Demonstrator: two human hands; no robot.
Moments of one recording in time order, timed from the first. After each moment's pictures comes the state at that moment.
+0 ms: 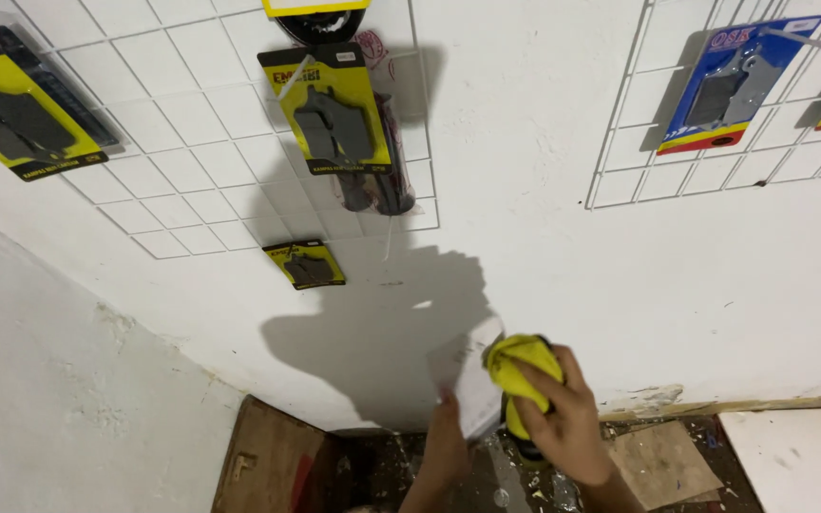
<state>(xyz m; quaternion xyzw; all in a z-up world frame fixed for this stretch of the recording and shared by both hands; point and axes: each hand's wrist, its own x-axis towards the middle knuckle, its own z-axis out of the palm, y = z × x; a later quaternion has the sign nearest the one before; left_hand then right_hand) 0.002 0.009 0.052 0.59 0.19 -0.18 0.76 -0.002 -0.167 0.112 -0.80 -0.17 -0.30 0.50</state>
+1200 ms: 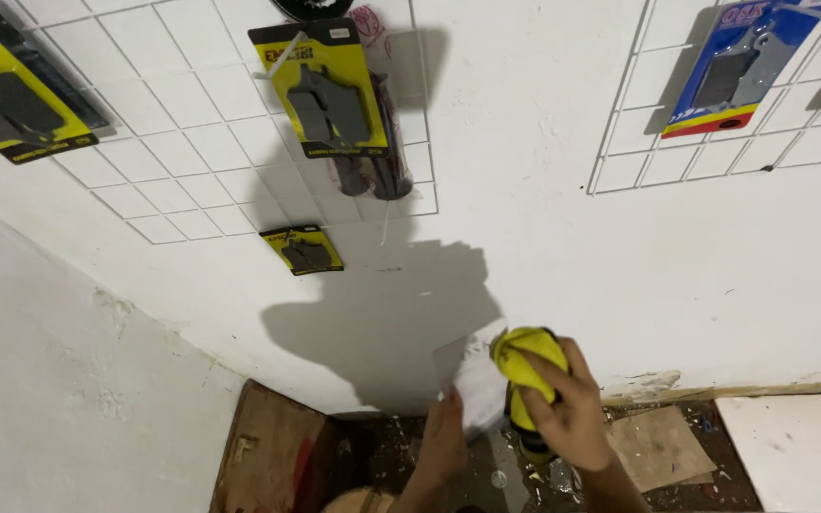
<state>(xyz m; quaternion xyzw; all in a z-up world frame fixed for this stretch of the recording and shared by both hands) -0.020 0.017 0.039 0.73 0.19 -0.19 0.63 -0.007 -0.172 0.109 -0.78 -0.15 -0.28 0.54</state>
